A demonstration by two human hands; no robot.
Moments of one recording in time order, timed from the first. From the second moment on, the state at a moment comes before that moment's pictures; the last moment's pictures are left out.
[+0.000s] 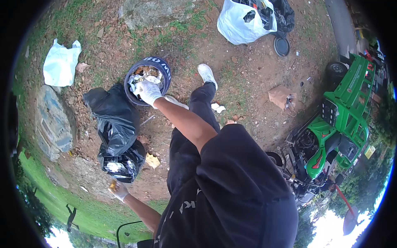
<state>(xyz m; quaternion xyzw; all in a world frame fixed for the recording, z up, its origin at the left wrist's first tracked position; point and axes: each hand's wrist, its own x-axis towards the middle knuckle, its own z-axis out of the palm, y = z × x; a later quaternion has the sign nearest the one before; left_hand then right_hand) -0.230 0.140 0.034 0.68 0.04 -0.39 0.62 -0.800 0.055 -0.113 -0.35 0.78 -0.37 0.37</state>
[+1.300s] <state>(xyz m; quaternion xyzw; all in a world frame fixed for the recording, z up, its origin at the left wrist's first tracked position) -1.322 0.424 0.274 0.02 -0.27 -0.96 -0.11 -1.040 0.950 -0.006 0.40 0.79 -0.38 0.28</state>
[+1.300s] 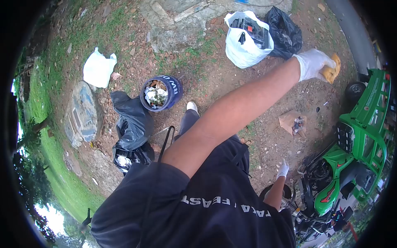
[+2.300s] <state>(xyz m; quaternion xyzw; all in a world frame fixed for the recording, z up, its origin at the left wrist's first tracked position) -1.615 0.273 0.231 0.05 -0.28 -0.96 -0.05 -1.329 0.767 0.031 0.32 0.80 -0.45 0.25</state>
